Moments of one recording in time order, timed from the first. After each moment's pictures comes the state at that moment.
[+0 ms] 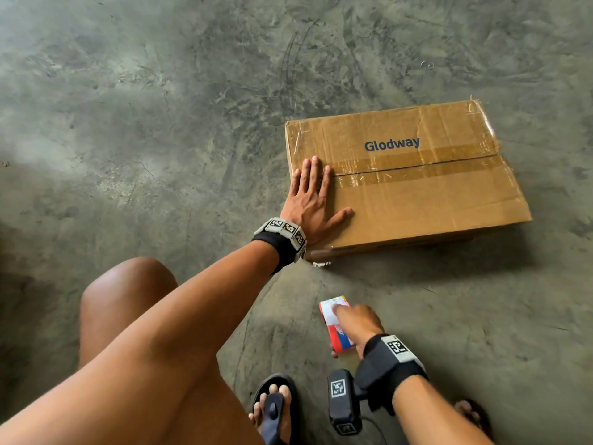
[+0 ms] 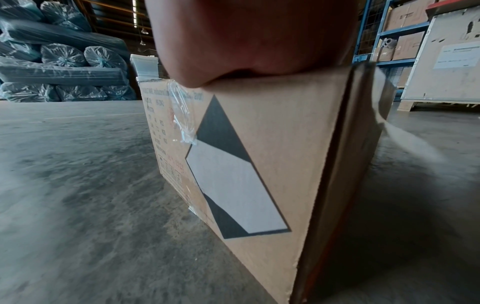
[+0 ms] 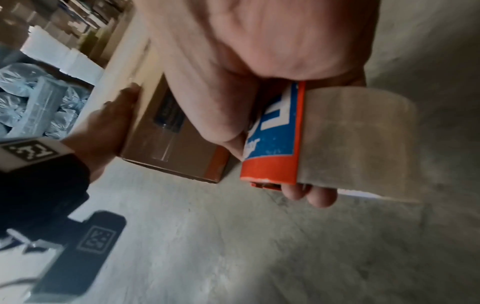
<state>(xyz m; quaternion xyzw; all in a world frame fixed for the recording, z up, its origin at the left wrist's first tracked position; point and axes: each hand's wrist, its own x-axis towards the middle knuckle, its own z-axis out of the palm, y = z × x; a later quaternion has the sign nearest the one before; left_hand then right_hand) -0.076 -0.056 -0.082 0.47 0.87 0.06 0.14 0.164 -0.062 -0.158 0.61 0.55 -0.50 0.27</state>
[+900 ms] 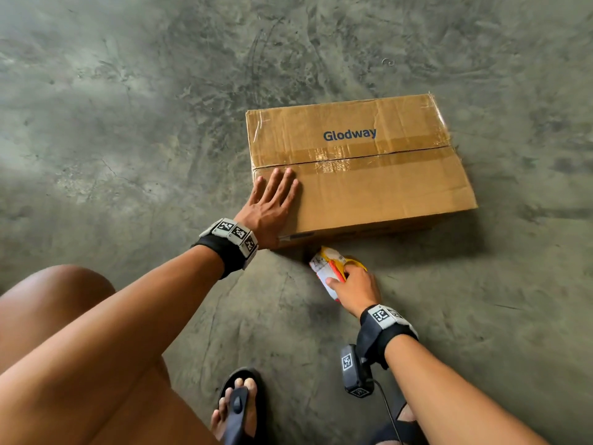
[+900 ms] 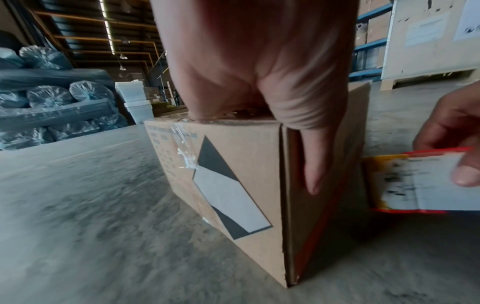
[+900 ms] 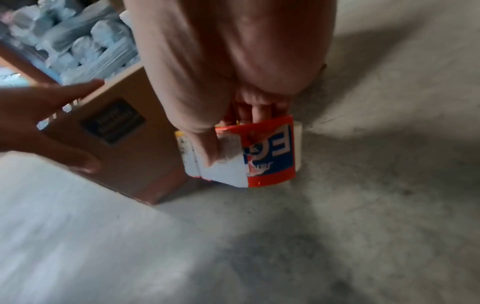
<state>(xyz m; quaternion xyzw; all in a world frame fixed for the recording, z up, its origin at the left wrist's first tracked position) -0.059 -0.084 -0.076 0.58 0.80 -0.05 0.16 0.180 0.010 -0.111 0.52 0.75 -0.36 0.19</state>
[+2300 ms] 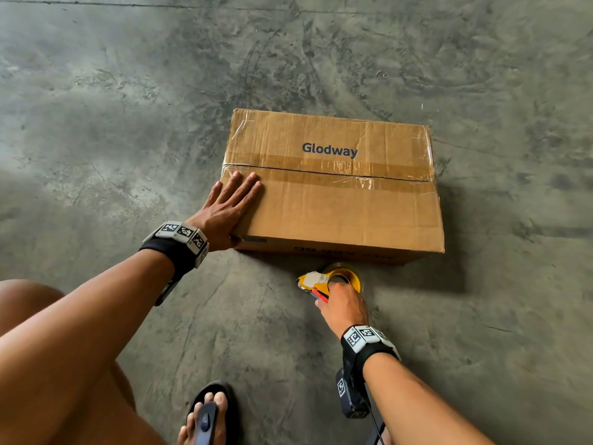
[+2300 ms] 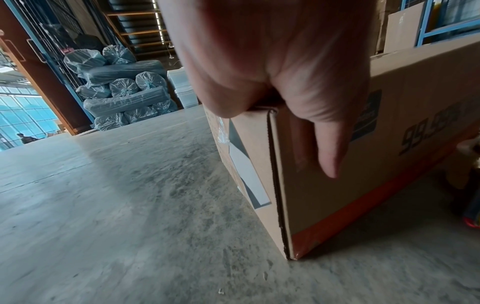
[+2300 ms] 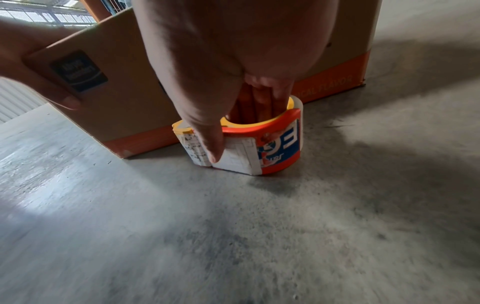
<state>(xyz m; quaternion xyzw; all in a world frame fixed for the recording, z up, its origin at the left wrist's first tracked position) -0.093 -0.106 -0.075 0.55 0.81 -0.02 0.21 0.199 0.029 -0.128 0.40 0.85 -0.24 0.22</state>
